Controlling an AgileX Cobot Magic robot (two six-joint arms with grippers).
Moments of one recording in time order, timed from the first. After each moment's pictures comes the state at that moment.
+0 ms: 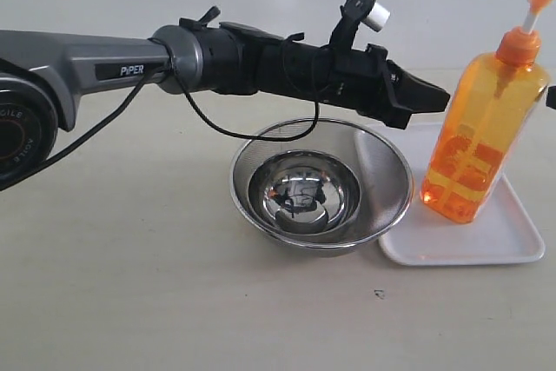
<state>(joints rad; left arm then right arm) -0.57 2.42 -1.93 -1.58 0.92 1.69 -0.49 1.61 -0.77 -1.55 -0.95 1.19</state>
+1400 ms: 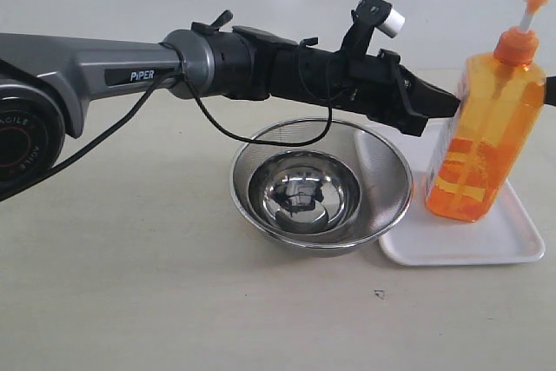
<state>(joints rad) -0.61 2.42 -1.93 -1.58 0.86 1.68 -0.42 1.69 -0.87 -1.57 -0.91 1.22</state>
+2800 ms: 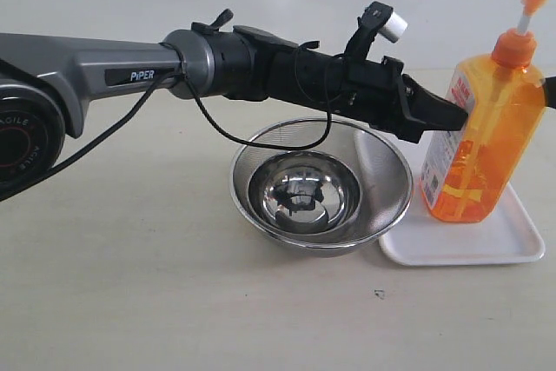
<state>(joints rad) -0.61 2.42 -1.93 -1.54 0.96 1.62 -0.42 1.69 -0.87 -1.59 -0.94 1.23</state>
